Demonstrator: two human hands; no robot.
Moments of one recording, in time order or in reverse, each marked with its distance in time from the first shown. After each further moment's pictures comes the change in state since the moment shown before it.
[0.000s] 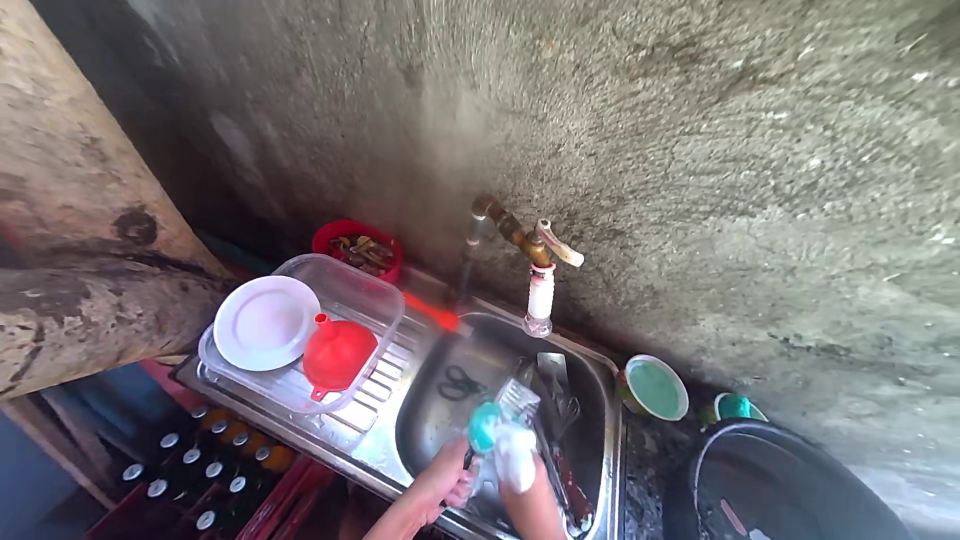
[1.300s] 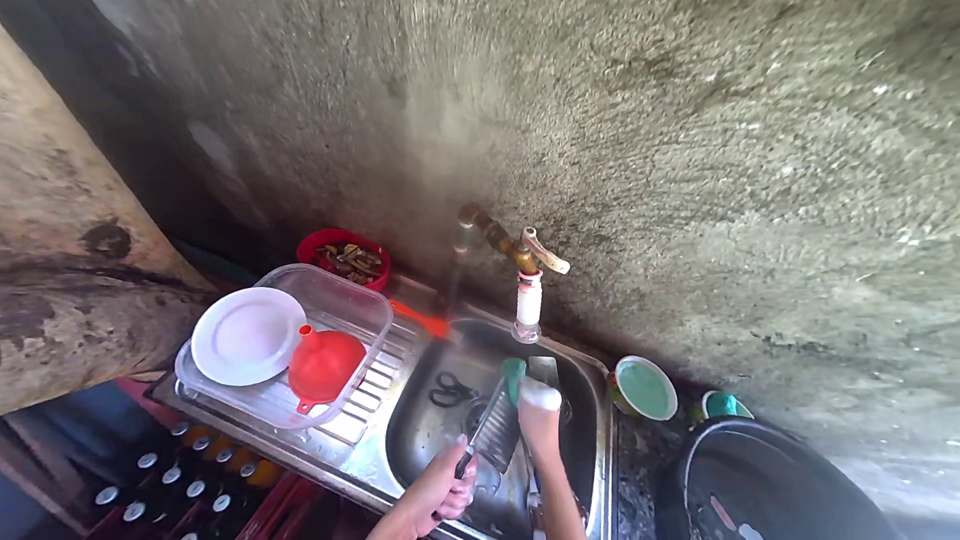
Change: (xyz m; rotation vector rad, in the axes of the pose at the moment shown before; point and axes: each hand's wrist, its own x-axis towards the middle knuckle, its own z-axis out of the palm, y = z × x) left_hand -0.007 0.003 0.000 -0.076 -0.130 0.019; right_hand 0.089 0.006 -0.007 0.249 0.343 0.189
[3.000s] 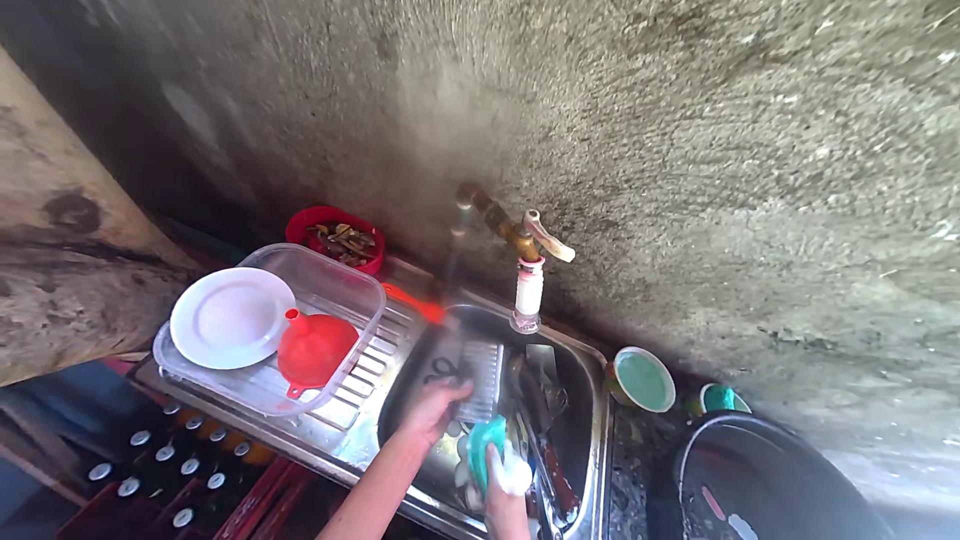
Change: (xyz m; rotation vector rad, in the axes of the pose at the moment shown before) left_hand 0.049 0.055 0.005 -0.051 0.318 0.274; right_hand -0.112 -0.009 -0.008 0.448 -0.339 0.381
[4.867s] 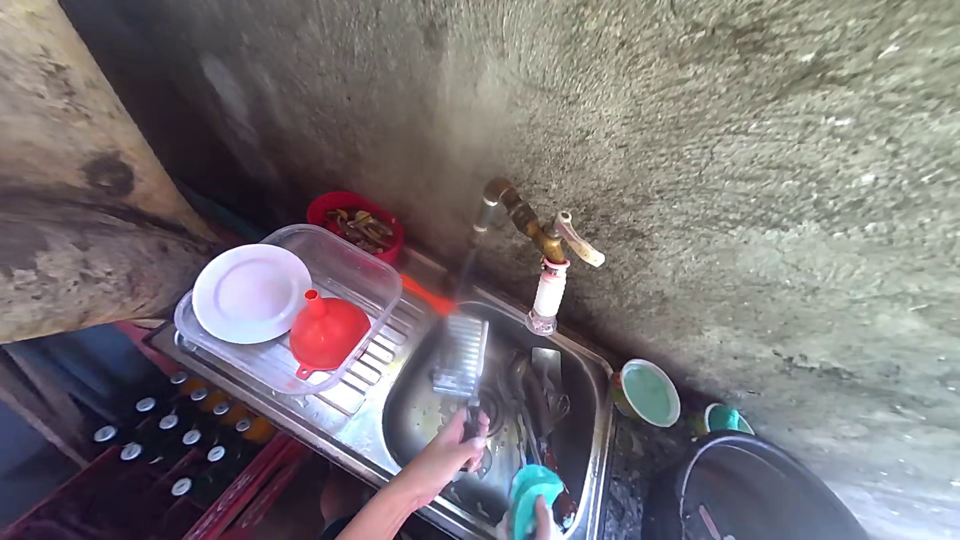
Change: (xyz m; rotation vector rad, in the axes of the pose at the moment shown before) left_hand -0.054 -0.040 -0.010 0.169 -0.313 0.115; right_hand -0.040 0.035 -0.027 0.467 0.418 0.149
